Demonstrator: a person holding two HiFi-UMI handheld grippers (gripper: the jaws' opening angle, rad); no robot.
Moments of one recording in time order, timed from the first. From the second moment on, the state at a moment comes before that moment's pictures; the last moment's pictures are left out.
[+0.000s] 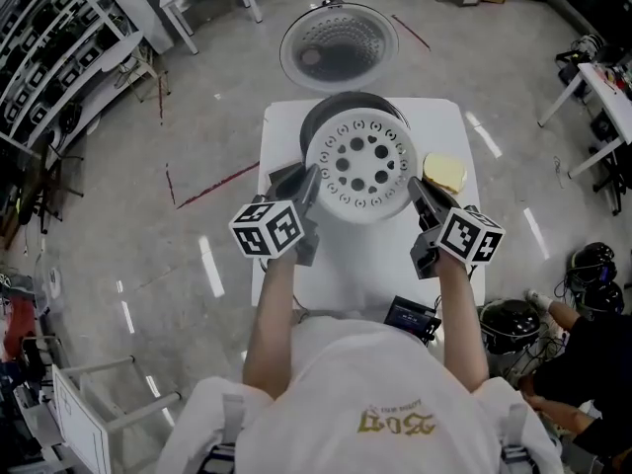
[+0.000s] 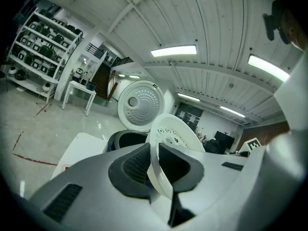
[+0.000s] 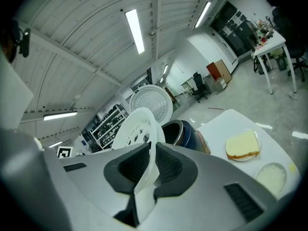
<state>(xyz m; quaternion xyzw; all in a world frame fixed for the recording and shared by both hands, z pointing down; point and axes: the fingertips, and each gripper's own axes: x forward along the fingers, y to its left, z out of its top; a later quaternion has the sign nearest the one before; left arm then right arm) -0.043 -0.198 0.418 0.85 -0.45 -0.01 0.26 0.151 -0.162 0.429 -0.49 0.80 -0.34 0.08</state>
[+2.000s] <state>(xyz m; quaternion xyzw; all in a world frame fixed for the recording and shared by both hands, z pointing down) -0.053 -0.325 0.475 0.86 -0.46 0.07 0.23 0.134 -0.300 0.463 -0.54 0.79 -0.27 -0.08</state>
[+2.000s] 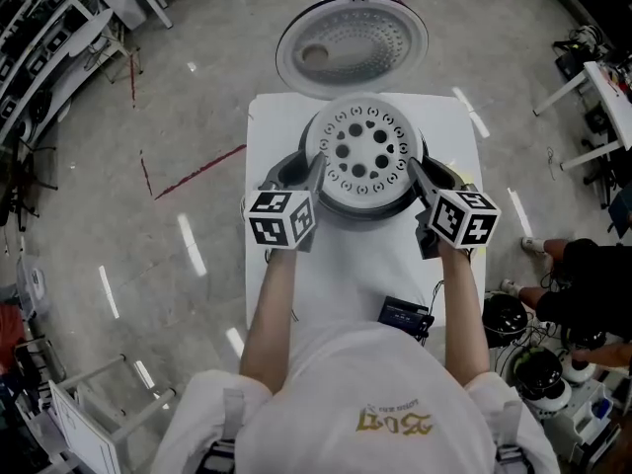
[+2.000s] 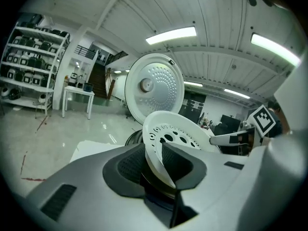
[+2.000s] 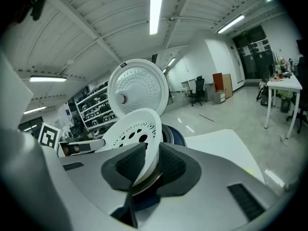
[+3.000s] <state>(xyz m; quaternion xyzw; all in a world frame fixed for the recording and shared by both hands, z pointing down) -0.044 -0.300 0.467 0.86 -0.47 0.15 0.12 0.146 -0.263 0.454 -0.60 0.77 -0.19 -0.11</state>
